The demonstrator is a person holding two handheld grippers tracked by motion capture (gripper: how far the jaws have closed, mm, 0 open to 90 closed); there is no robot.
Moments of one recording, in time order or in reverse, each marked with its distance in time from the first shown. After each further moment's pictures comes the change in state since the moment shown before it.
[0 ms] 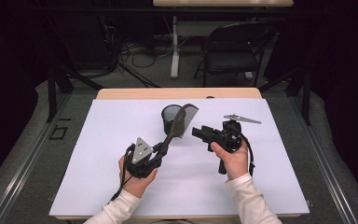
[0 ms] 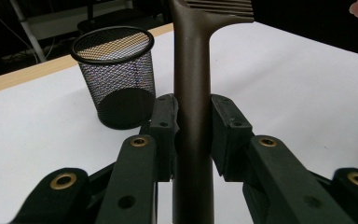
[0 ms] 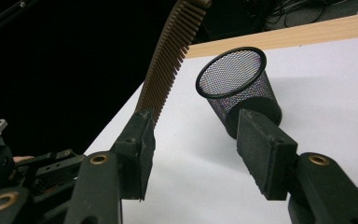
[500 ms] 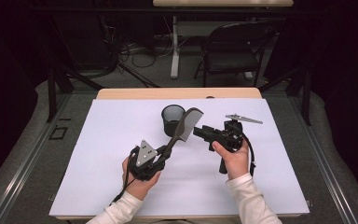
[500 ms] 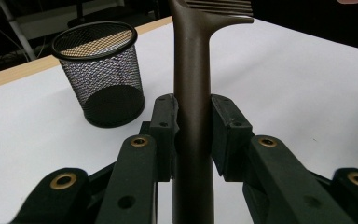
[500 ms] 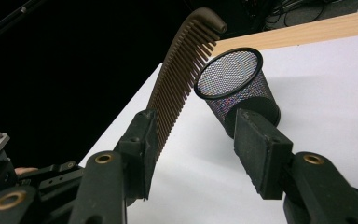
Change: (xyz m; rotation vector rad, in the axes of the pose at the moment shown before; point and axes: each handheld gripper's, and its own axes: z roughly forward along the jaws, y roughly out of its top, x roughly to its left) left arm -0.010 -0.003 0.003 0.008 -0.026 0.019; right arm -0.004 0.001 -0.001 -0.007 0.004 0.023
